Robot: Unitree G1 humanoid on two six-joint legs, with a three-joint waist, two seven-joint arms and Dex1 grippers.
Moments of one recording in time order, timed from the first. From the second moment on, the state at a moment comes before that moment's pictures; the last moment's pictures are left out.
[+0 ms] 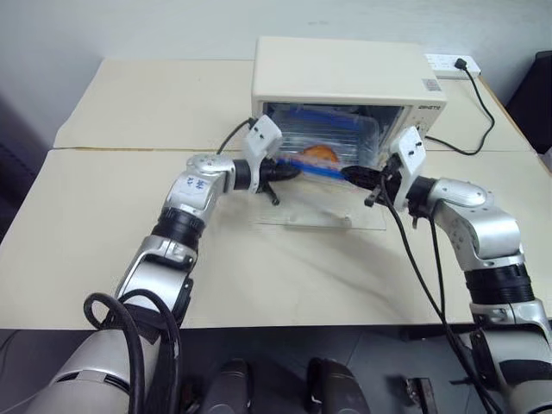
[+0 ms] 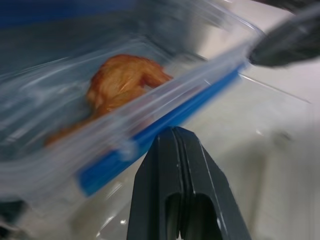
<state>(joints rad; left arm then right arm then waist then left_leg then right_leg) -1.16 0.25 -0.11 0.81 -0.18 0.32 -0.73 -0.71 -0.58 0.03 0.17 0.35 0.42 0.74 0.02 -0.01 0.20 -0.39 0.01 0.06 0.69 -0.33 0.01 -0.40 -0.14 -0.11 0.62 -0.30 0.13</state>
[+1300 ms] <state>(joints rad) -0.91 0.63 0.07 0.07 -0.49 0.80 -1.05 -0.74 -0.51 -0.05 0.30 0.29 0.36 0.70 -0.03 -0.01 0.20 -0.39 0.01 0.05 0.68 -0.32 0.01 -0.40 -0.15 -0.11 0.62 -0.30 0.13</state>
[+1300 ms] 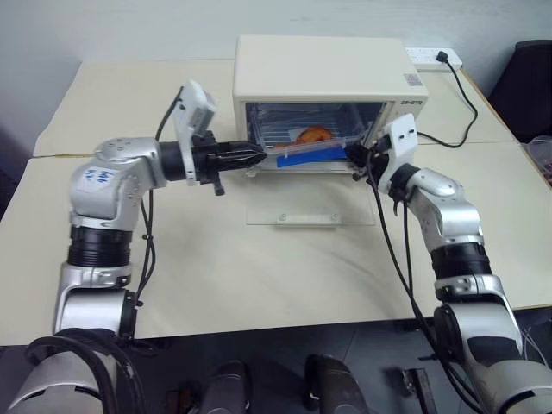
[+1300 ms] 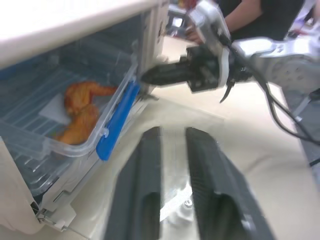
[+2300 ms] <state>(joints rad) -0.87 0.96 0.12 -0.02 -0.67 0.91 -1.26 -0.06 -0.49 -0.15 -0.43 0.49 0.68 0.46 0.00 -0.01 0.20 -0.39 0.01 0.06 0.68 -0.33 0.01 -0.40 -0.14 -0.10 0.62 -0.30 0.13</state>
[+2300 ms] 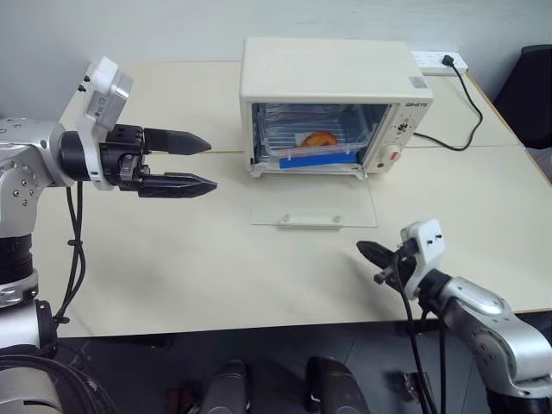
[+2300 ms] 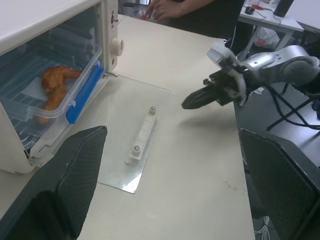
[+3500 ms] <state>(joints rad) -0.84 1.02 0.12 0.03 -0.64 0.82 -1.26 -0.44 -1.08 -0.37 -0.11 0.69 0.82 1.05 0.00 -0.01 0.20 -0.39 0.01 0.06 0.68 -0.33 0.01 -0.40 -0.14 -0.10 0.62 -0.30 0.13</state>
